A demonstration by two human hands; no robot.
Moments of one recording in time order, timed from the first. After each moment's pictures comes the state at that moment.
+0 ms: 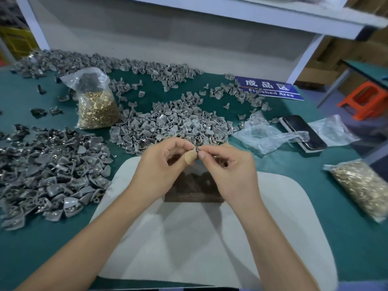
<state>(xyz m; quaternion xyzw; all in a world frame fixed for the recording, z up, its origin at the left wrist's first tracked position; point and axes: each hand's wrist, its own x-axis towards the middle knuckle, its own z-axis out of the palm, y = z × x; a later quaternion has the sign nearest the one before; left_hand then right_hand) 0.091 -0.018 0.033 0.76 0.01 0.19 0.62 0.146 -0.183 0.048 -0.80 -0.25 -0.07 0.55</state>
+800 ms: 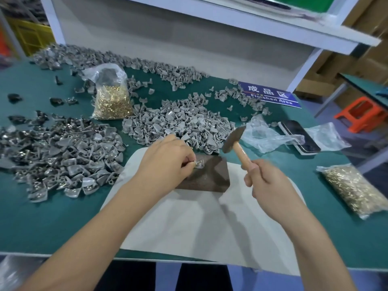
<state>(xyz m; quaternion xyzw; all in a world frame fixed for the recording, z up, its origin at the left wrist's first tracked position) 0.063 -0.018 0.058 0.97 -0.01 0.17 0.20 0.116 -0.261 0.075 -0.92 -0.14 0.05 0.35</state>
